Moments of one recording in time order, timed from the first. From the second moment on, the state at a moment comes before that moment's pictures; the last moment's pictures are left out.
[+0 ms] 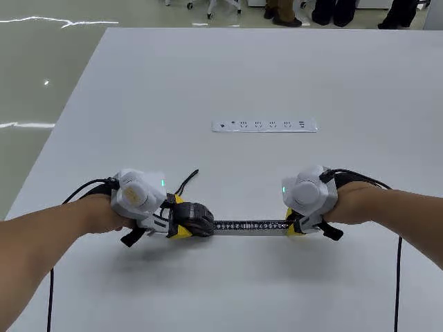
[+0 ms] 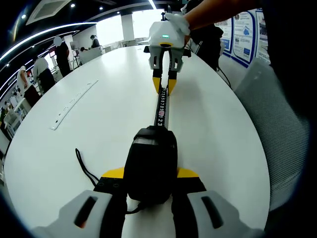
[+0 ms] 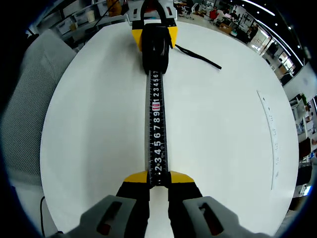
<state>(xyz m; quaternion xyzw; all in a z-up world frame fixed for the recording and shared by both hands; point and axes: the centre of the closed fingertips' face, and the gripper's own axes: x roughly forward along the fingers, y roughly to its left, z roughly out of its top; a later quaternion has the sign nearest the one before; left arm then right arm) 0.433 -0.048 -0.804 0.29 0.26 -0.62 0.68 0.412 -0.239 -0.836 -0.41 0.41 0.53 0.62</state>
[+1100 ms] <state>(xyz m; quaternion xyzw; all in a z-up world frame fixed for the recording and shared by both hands) 0.433 -0.047 -0.804 0.30 0.26 -0.62 0.68 0.410 -0.261 -0.835 -0.41 0.42 0.52 0.61</state>
